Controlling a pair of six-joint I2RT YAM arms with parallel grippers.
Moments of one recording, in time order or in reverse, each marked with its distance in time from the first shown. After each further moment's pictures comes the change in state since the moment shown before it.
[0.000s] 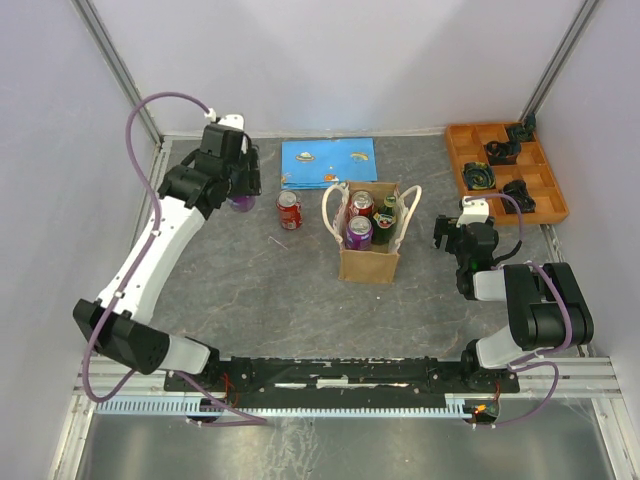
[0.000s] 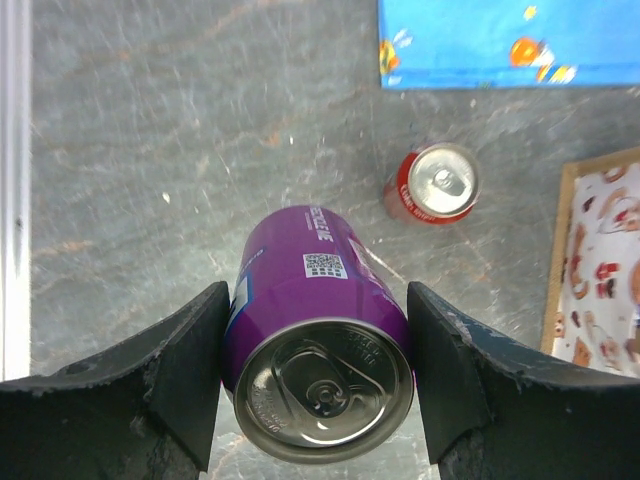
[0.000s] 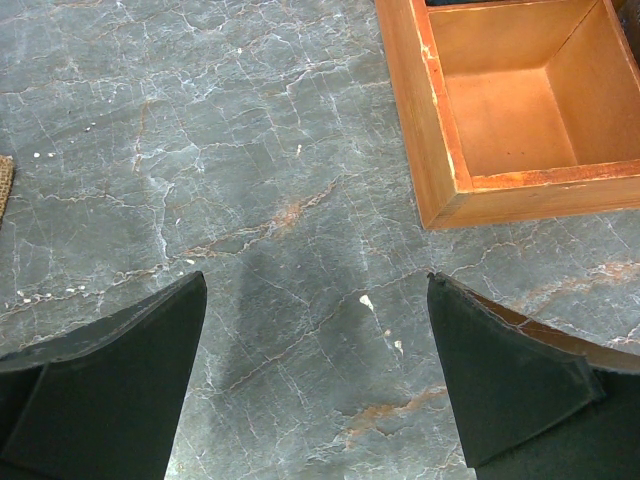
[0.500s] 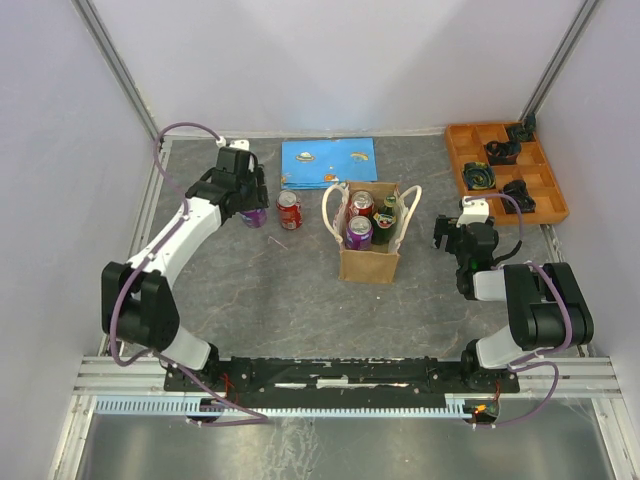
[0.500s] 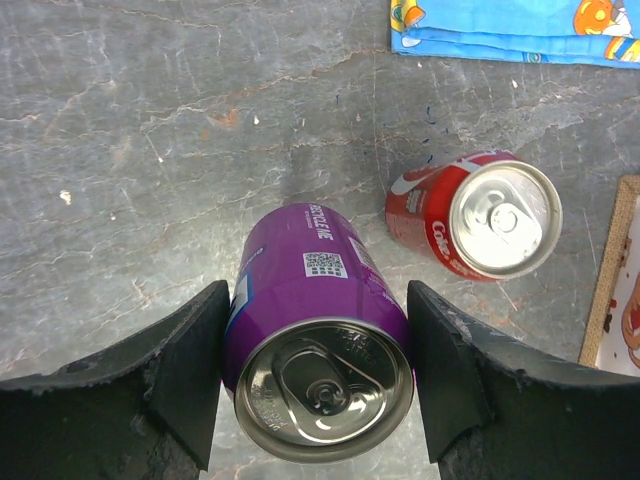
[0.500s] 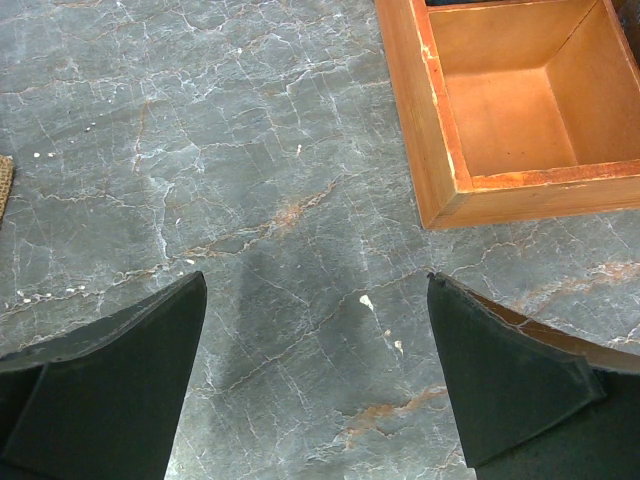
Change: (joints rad) left arm 0.109 0.105 -0.355 0.368 0.134 -0.051; right arm 0.000 0.000 0.000 0.000 0.000 0.000
